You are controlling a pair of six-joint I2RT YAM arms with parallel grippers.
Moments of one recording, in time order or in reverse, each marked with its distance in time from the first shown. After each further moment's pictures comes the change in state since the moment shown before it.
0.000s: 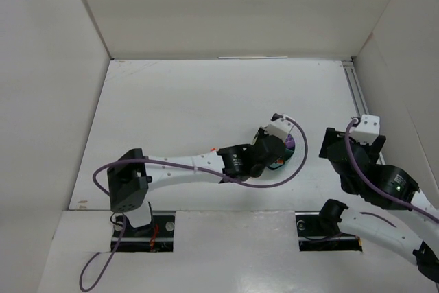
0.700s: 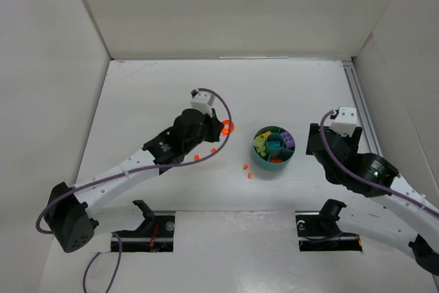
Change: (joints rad) left arm 0.584 -0.506 -0.431 -0.029 0.476 -0.188; right arm 0.000 0.185 0.008 0.082 -0.107 0.008
